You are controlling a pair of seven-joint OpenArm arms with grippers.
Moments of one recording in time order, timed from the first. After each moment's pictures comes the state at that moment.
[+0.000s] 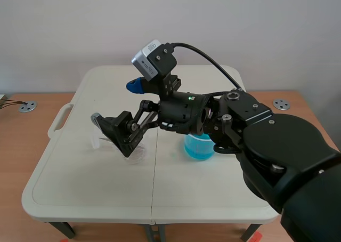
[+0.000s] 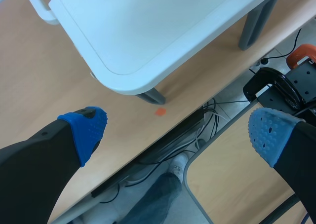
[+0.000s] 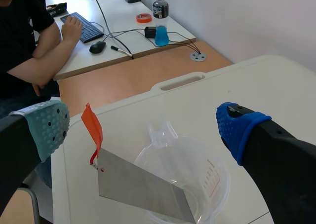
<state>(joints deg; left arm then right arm) 66.1 -24.3 -26.5 111.5 4.9 -30.4 -11.5 12.4 4.1 -24.5 69.3 0.8 45.3 10.2</state>
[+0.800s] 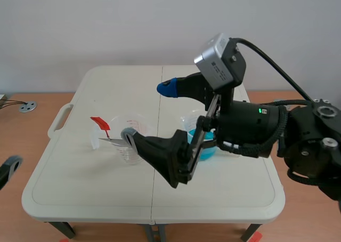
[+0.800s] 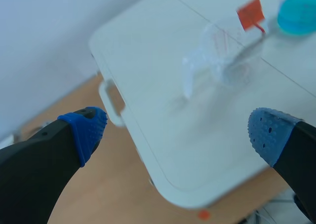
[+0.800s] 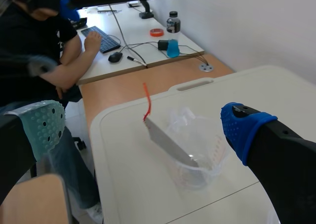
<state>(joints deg) 46.9 -24.4 -26.2 111.5 -1.2 -30.6 -15.3 -2.6 26.4 -25.1 94.8 16.5 45.1 10.2</state>
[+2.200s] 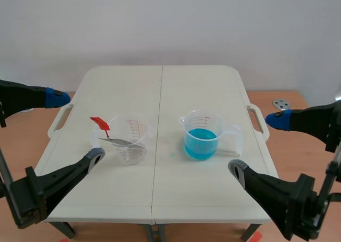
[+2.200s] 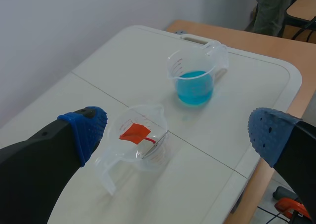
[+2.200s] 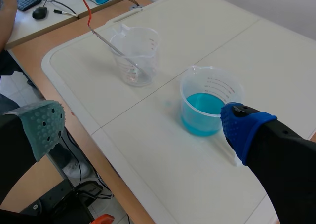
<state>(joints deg) 36.3 -38.1 -3.1 114.6 -6.5 -30.4 -15.1 -37.4 30.3 9.8 110.5 16.4 45.1 8.0</state>
